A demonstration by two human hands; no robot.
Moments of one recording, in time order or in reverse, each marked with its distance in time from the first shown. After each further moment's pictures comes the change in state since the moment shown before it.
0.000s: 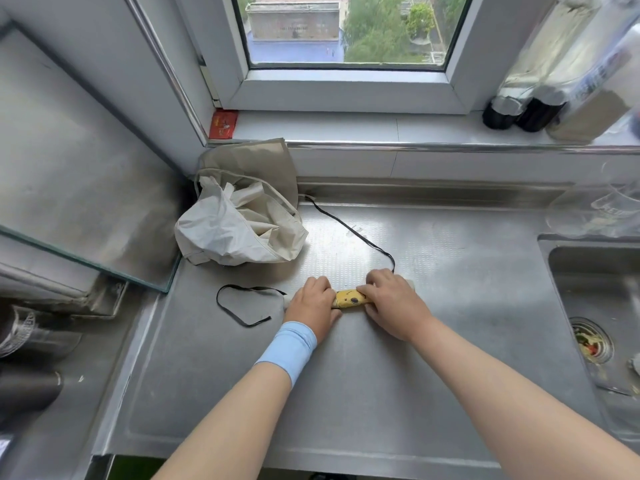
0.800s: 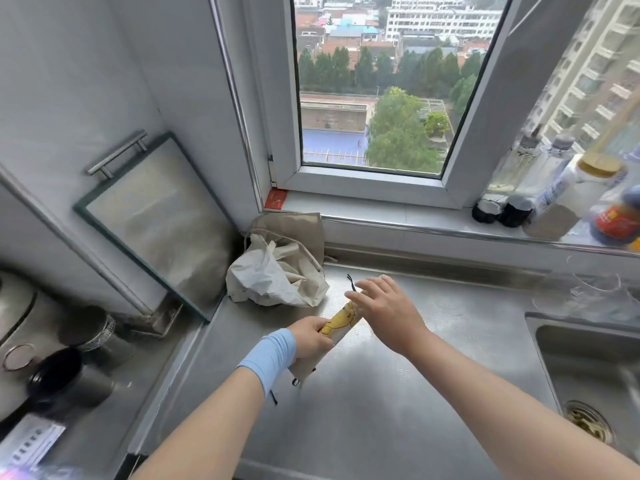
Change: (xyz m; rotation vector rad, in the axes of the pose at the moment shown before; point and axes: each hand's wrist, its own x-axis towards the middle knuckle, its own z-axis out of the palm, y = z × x) left_hand -0.052 -0.003 -0.121 -0.796 -0.364 -0.308; right_hand 0.021 -0.055 -0.123 -0.227 0.231 -0.276
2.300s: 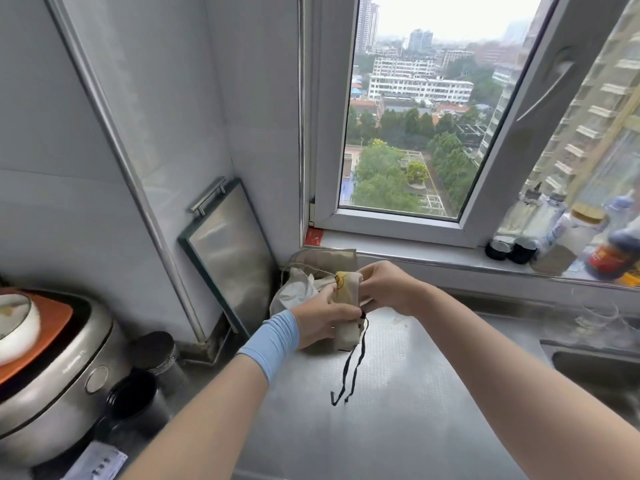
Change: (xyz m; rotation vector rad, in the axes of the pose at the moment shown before) left_hand -0.108 0.013 -0.118 -0.653 -0.200 0.365; right_hand 0.130 -0.126 -0.144 1.152 -0.298 0.695
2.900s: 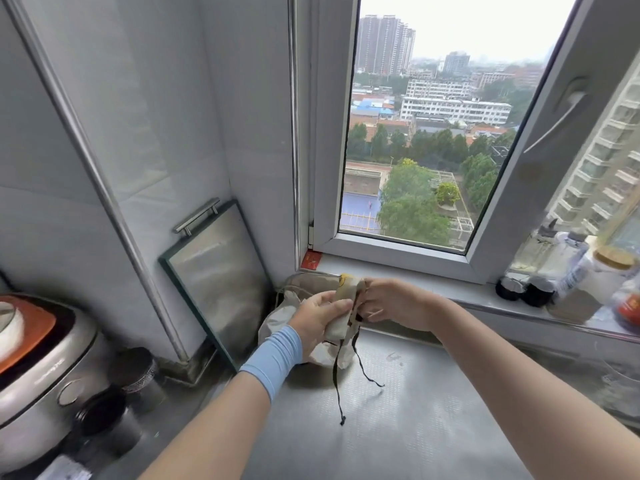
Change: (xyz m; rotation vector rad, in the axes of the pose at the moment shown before) left_hand 0.068 0.018 0.024 -0.096 0.365 0.135; right_hand 0.019 0.001 -0.081 0.082 -0.344 -0.094
